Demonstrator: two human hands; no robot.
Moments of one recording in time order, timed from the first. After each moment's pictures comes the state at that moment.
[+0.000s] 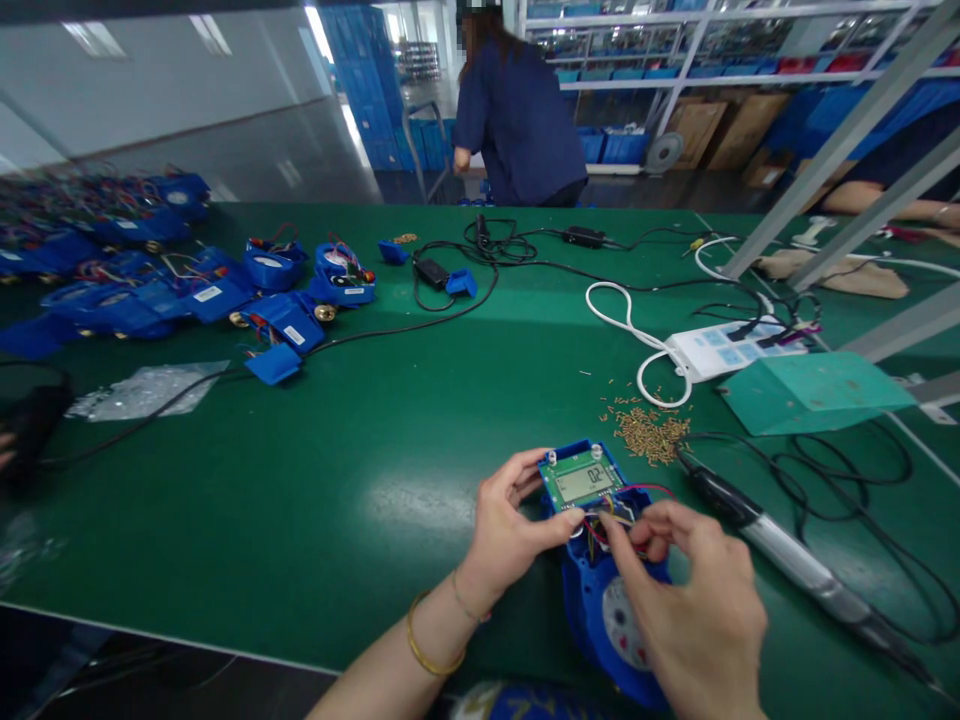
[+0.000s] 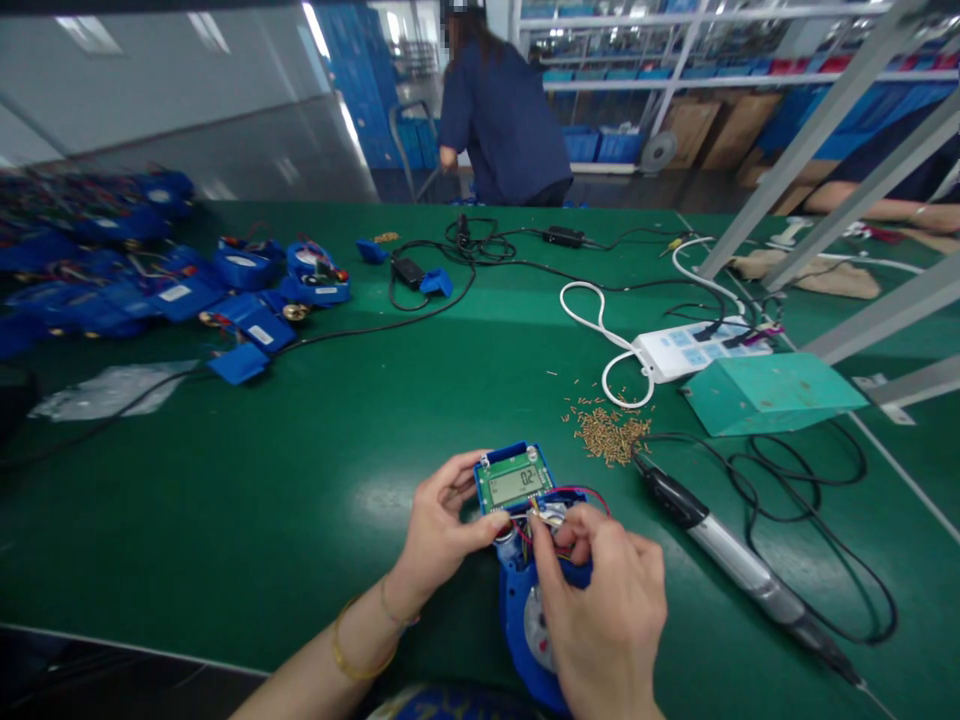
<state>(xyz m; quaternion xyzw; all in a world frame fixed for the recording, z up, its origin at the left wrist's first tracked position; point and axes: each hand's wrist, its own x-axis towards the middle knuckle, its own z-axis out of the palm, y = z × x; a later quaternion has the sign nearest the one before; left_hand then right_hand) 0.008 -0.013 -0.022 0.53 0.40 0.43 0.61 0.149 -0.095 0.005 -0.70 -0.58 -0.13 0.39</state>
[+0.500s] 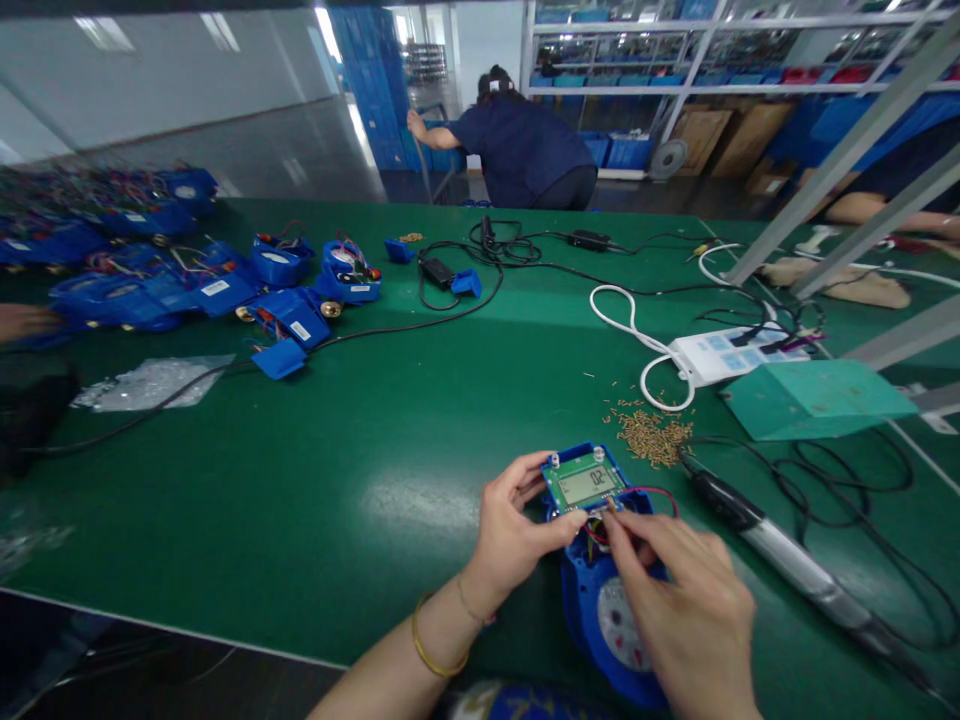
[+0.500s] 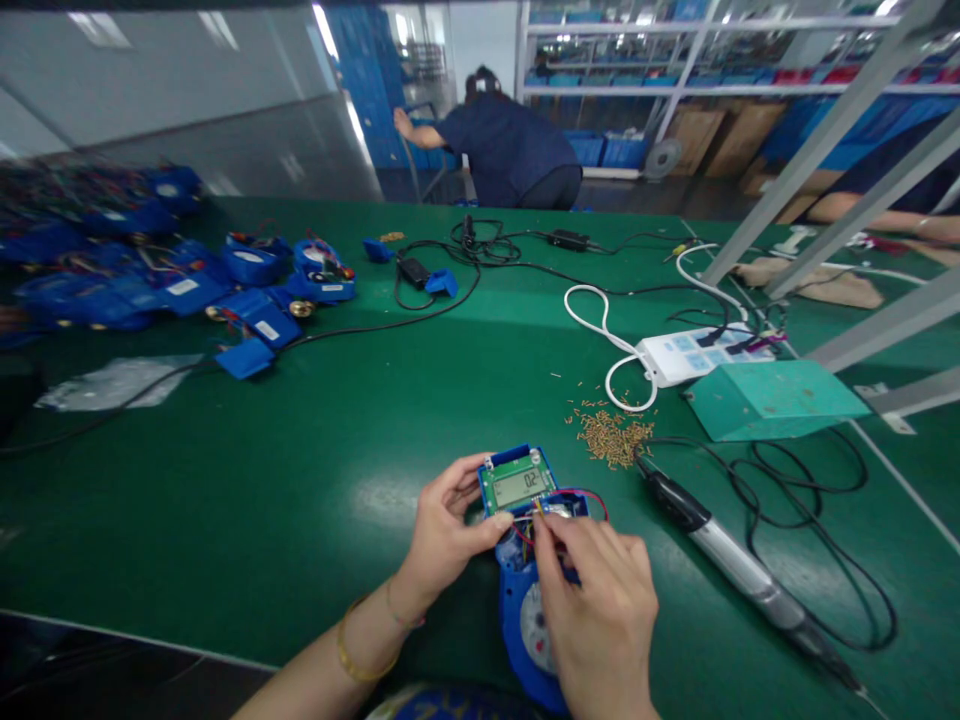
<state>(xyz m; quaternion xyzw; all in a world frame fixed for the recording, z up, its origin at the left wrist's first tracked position) 0.008 -0.019 -0.028 0.52 0.39 0.45 0.61 0.151 -0.097 0.005 -0.65 -0.66 -0.07 0.38</state>
